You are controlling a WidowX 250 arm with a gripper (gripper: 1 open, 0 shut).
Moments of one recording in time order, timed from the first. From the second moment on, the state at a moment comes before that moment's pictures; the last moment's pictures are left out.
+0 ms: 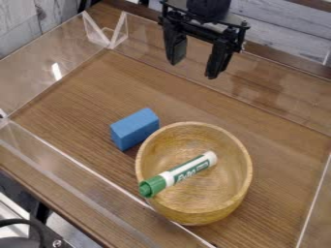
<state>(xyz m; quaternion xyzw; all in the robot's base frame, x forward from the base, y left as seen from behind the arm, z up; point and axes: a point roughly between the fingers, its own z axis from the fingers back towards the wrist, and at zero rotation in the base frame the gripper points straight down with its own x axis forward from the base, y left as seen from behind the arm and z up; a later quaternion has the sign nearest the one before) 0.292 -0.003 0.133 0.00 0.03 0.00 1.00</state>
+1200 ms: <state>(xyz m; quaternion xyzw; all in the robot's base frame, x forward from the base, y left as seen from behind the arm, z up) 0.217 -0.040 0.103 0.00 0.04 -0.03 1.00</state>
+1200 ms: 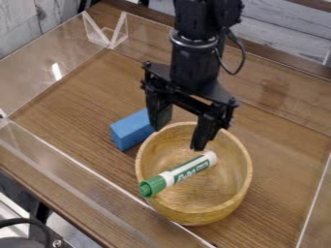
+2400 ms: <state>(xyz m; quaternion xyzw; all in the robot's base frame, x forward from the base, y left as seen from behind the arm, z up) 0.197 -0.050 0.077 -0.01 0.03 -0.04 1.00</state>
